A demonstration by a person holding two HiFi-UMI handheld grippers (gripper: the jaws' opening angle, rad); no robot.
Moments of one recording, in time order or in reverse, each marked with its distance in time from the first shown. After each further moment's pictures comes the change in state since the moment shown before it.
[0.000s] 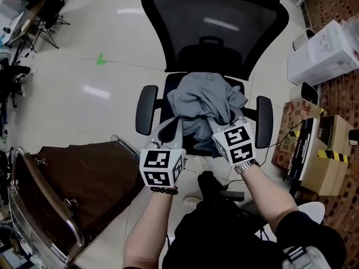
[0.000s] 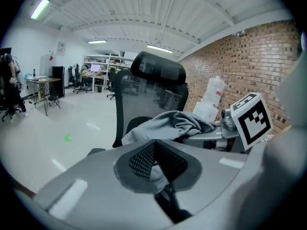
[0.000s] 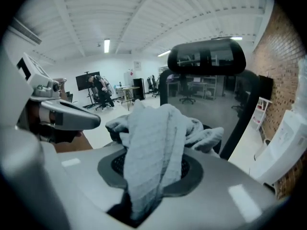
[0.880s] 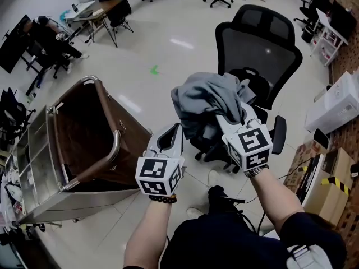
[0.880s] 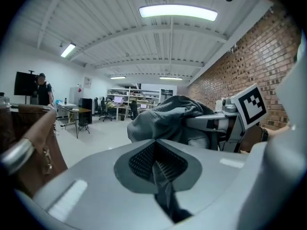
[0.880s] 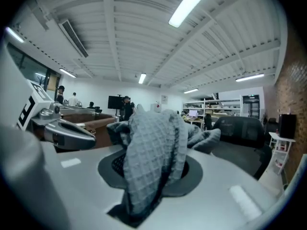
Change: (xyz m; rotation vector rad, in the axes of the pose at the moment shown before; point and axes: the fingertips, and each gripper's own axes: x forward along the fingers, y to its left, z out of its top) left arm -0.366 -0.141 -0.014 0.097 -0.373 0.268; right arm -0.307 0.244 0.076 -0.274 -0.446 0.249
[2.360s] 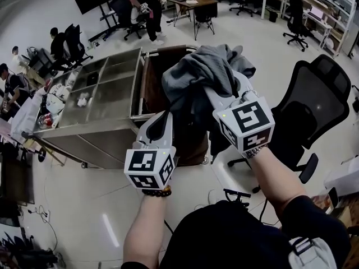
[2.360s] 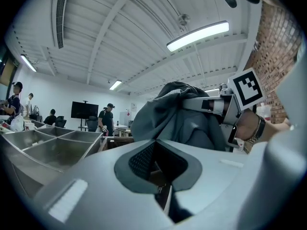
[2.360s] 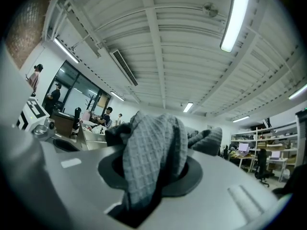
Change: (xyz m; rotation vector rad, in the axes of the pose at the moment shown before) left arm -0.310 0.092 0.126 0.039 -0.186 0.503; right arm -0.008 0.304 0.240 -0.141 -0.286 0.486
